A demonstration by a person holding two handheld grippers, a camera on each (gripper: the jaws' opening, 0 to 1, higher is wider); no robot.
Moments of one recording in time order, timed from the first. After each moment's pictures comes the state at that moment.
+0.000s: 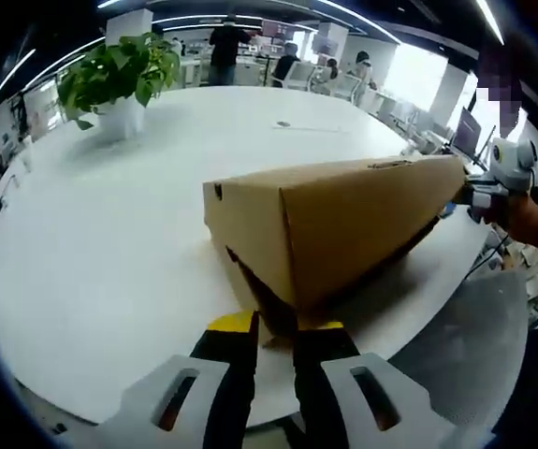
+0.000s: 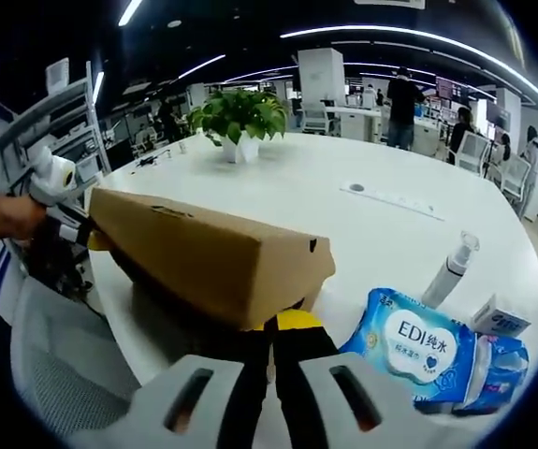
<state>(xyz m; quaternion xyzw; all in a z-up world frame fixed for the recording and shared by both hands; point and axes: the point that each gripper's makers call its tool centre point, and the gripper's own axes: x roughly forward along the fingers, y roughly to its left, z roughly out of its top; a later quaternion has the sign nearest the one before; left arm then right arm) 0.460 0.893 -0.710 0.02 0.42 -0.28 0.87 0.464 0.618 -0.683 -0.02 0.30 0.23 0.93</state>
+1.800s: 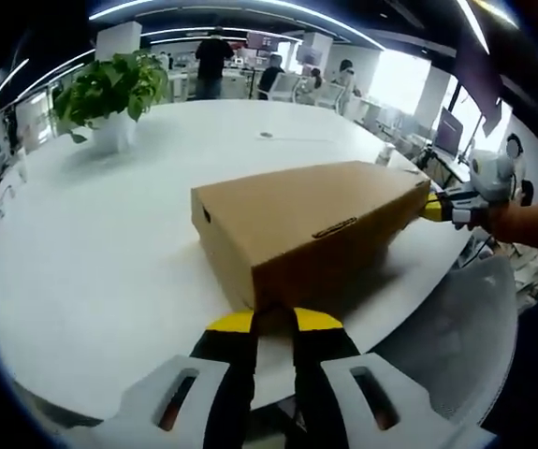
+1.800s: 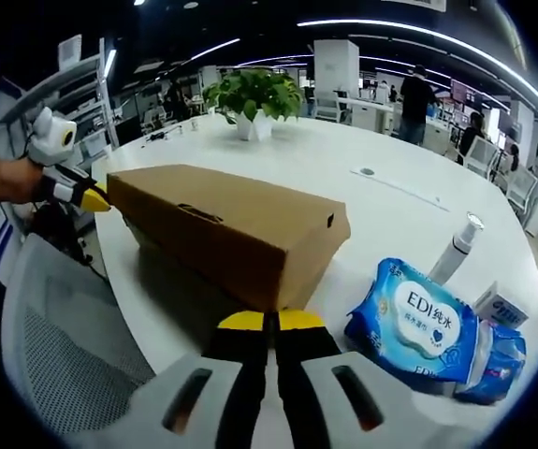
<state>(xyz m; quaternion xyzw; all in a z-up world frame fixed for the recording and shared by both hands) 0.431 0.888 -0.692 0.02 0.39 -0.31 0.87 0.431 0.620 -0.705 -0.06 0.32 0.25 0.91</state>
